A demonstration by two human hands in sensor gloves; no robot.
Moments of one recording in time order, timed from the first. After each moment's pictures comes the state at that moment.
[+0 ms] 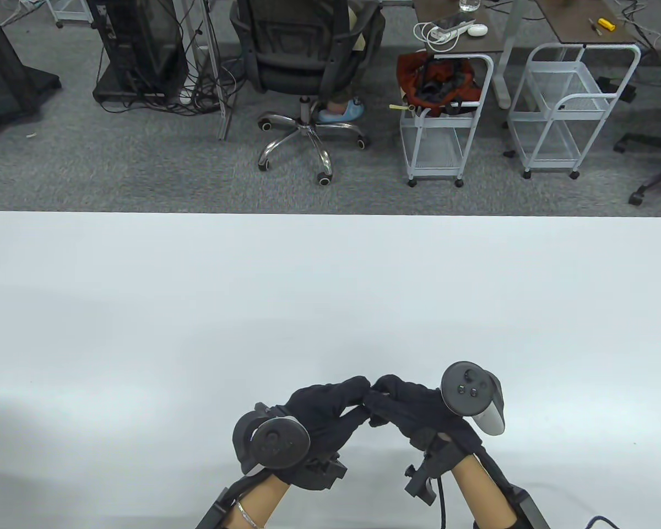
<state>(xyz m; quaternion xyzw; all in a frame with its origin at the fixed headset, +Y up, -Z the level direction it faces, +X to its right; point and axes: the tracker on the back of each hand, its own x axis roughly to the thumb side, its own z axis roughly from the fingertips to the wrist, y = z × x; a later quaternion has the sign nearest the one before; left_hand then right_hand) -0.087 -0.680 -0.240 0.20 -0.27 0.38 0.86 0.132 -0.691 -0.273 0.27 0.09 0.81 0.51</state>
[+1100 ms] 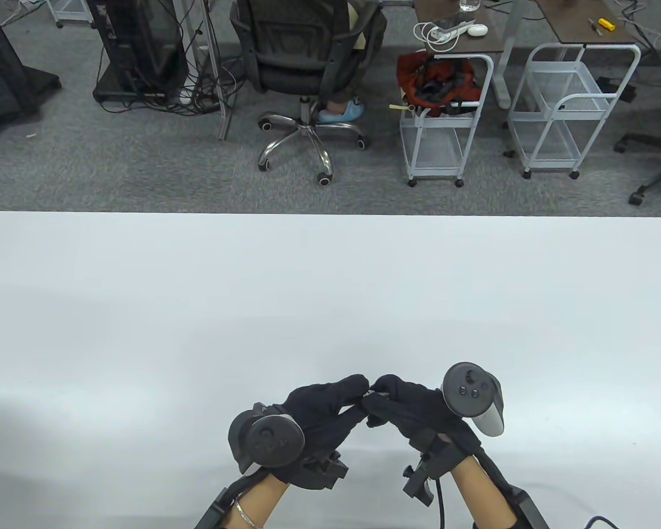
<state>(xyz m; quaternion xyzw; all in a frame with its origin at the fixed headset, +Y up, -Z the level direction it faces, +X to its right) -0.091 -0.679 -0.241 0.20 -0.26 0.40 0.85 0.131 -0.689 -0.272 0.27 0.05 0.81 0.52</state>
